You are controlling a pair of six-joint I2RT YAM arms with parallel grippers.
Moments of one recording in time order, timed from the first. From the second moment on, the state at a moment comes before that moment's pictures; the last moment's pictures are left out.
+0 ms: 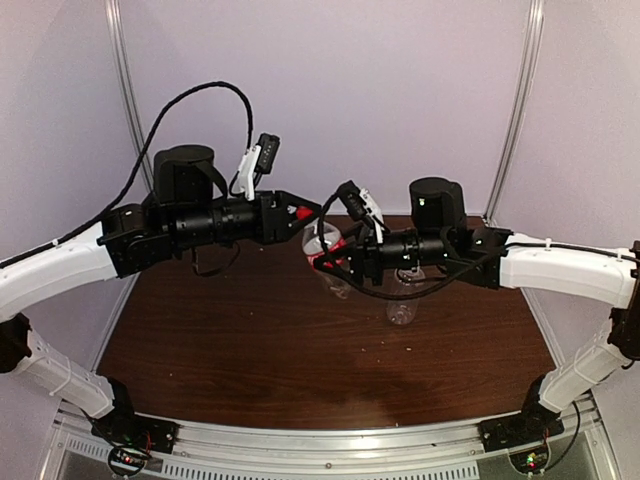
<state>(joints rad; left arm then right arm) -0.98 1.31 1.28 -0.15 0.08 -0.44 0.88 1.44 1.14 0.06 -0.51 0.13</state>
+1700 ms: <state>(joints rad) -0.80 1.38 1.34 -0.04 1.08 -0.10 0.88 1.48 1.12 0.32 -1.07 0.35</state>
